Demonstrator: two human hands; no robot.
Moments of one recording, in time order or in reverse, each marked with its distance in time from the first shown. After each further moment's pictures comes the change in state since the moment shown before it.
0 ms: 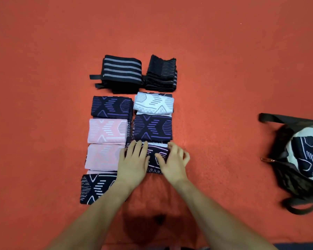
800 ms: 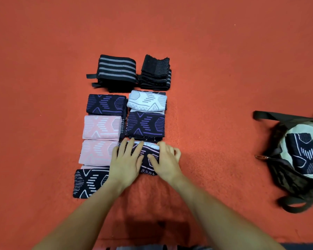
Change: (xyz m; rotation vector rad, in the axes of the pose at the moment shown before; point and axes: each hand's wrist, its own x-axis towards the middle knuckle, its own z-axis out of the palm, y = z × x) left_hand -0.013 0.007 -0.001 0.009 0.002 0.008; right_hand -0.003 0.018 -0.005 -0.083 -0.102 -0.228
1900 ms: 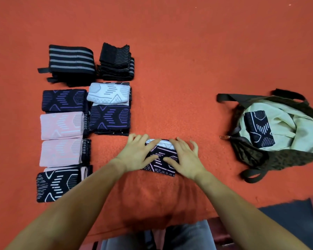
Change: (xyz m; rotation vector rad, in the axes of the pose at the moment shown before) left_hand 0.048 0.091 0.011 -0.186 -0.079 0.597; right_hand -0.061 0.121 -0.085 -0.228 -0.091 -0.033
